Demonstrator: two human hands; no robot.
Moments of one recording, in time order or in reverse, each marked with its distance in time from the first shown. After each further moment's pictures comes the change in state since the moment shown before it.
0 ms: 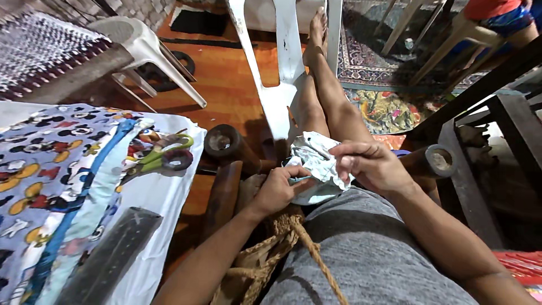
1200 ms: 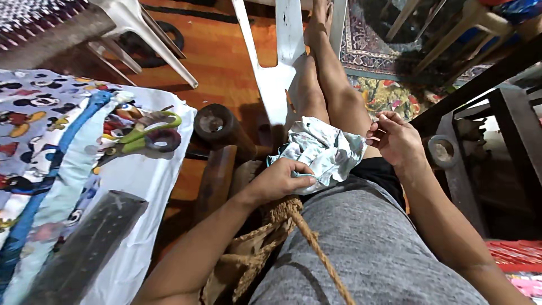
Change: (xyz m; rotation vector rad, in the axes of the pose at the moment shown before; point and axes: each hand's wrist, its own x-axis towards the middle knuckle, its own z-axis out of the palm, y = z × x) left_hand 0.003 0.002 -0.006 0.013 -0.265 -0.200; right_hand -0.008 0.020 -0.067 0.006 0.753 0.287
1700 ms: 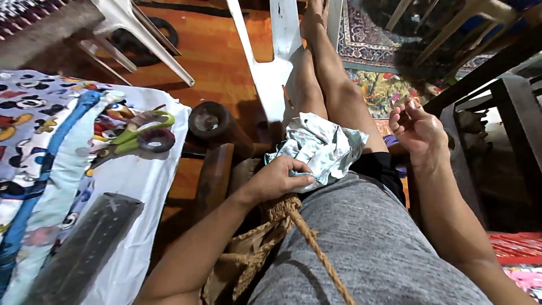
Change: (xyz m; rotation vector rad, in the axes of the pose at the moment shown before) left_hand 0.001 -0.002 0.001 -0.020 -0.024 0.013; right_hand 0.017 -0.017 -0.032 0.474 0.190 0.058
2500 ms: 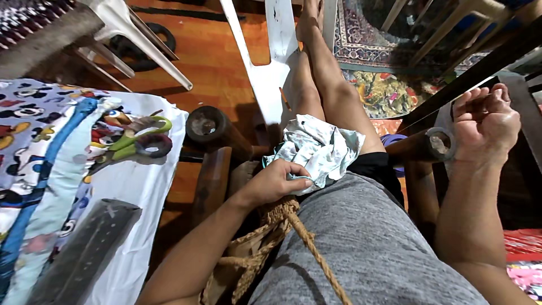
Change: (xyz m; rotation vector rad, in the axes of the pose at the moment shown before) left_hand 0.000 -0.003 -0.001 0.027 -0.021 0.026; right_hand 0.002 -0.063 -0.053 0.180 0.119 -0.500
